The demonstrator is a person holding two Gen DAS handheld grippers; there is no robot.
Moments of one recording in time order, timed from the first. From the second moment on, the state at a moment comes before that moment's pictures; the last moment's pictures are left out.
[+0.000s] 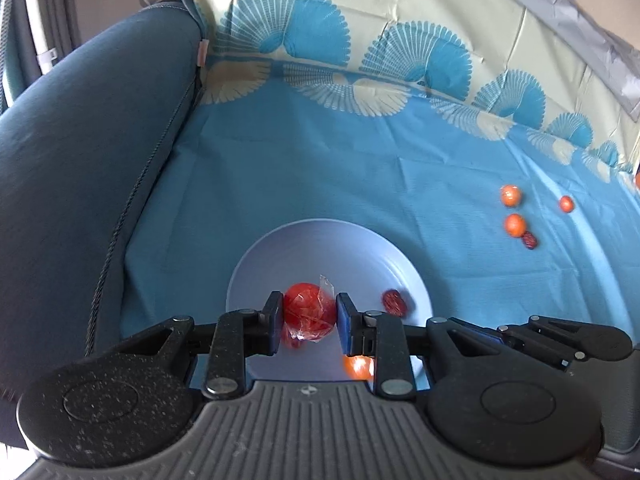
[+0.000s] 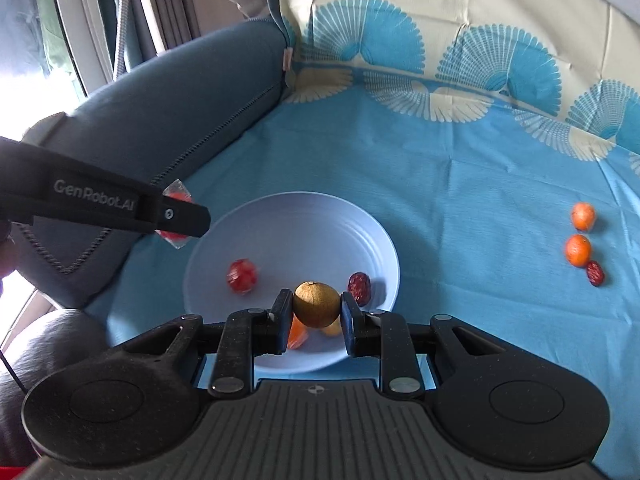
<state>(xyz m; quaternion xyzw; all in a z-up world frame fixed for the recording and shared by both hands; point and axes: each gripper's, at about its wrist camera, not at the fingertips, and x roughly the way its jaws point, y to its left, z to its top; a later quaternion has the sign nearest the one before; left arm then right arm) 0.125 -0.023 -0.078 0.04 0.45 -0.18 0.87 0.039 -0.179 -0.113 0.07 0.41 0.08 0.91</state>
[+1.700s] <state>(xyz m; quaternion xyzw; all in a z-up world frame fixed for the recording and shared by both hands) -0.053 0.045 0.007 0.02 0.38 -0.13 0.92 -0.119 -0.157 -0.009 0.04 0.35 0.05 0.93</state>
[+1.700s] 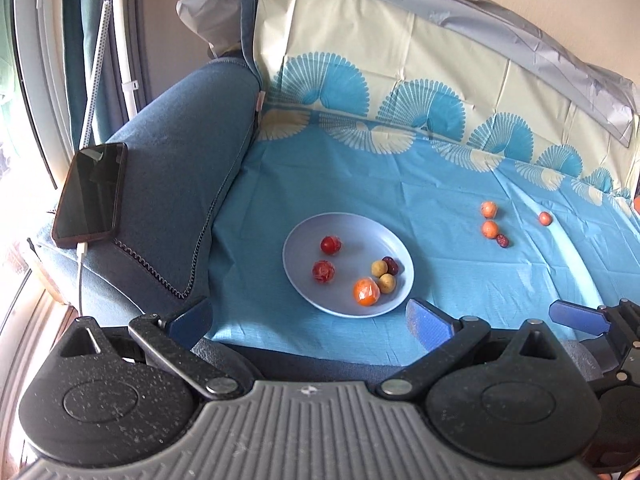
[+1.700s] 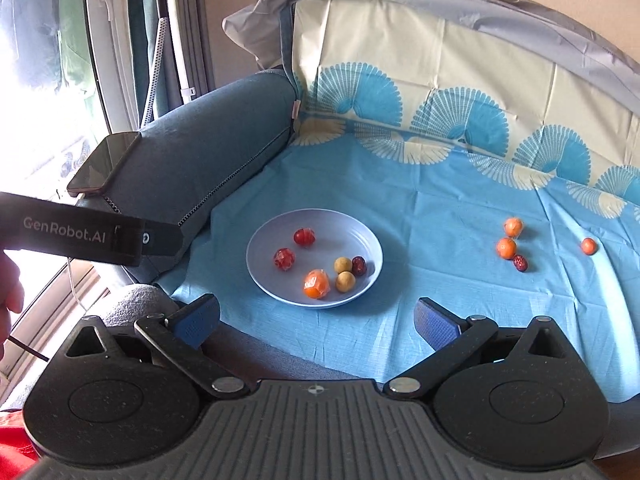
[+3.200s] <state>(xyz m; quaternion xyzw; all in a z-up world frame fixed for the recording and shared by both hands) 0.111 -0.221 -0.055 0.12 0.42 -0.25 0.87 -0.060 -0.411 -0.082 0.17 0.32 -0.21 0.91</state>
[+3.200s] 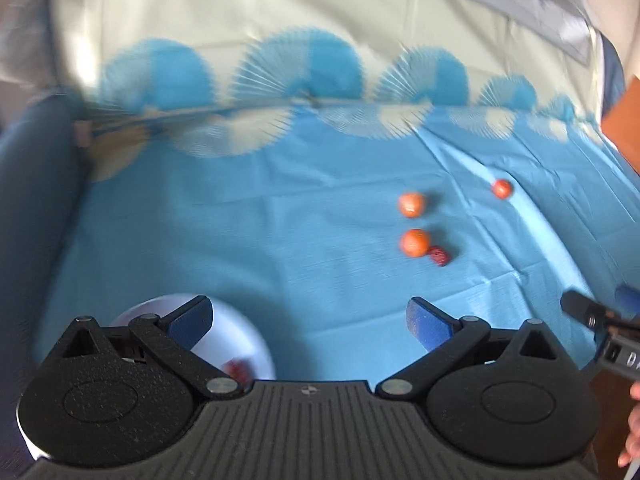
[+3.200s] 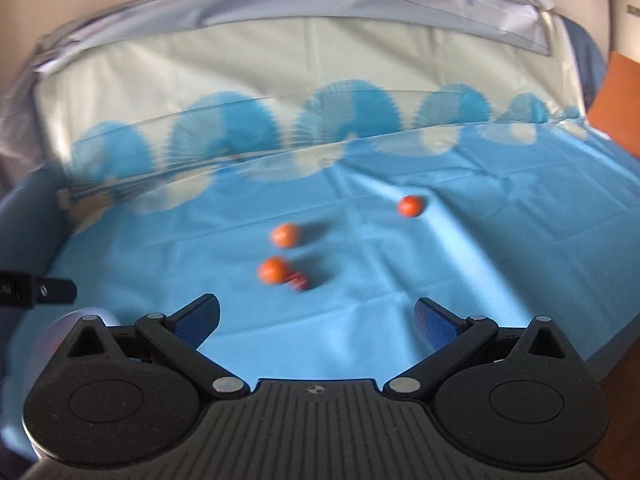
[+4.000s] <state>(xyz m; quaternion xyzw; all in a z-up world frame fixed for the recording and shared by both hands) 0.237 -0.385 -0.192 0.09 0.53 -0.27 0.80 0.146 -0.604 -0.261 0.12 0.34 -0.25 0.90</state>
